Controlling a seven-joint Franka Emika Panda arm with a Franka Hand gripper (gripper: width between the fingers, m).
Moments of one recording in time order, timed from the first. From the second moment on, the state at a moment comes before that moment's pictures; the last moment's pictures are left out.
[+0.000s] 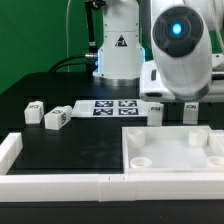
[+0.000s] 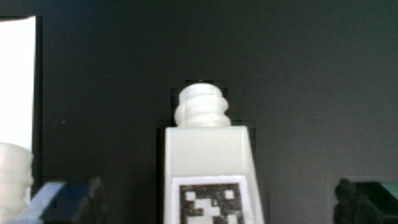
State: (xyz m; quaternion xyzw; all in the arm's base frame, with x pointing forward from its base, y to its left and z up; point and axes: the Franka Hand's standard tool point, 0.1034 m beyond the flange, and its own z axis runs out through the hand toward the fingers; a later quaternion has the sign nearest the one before) arm 0.374 0.140 0.021 -0.89 0.12 0.44 0.11
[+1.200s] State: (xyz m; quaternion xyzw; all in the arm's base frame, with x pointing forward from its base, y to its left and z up) arm 0.372 0.137 0.008 -0.89 0.12 0.43 0.10
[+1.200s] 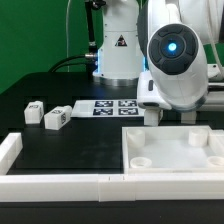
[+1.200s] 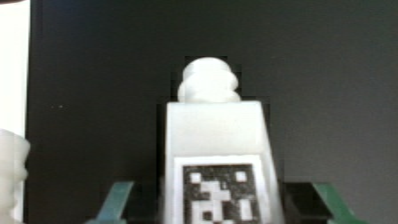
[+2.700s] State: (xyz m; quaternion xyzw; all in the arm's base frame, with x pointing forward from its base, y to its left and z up) arm 0.423 0.128 0.071 -0.96 0.10 0.24 0.10
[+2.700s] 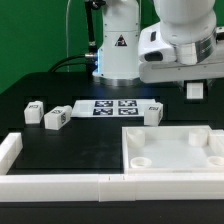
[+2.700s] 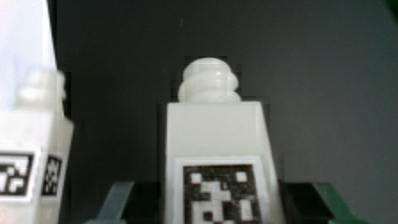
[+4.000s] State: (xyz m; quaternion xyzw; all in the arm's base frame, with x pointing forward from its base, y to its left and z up) arm 0.526 0.114 0.112 -0.98 0.03 -0.18 0.07
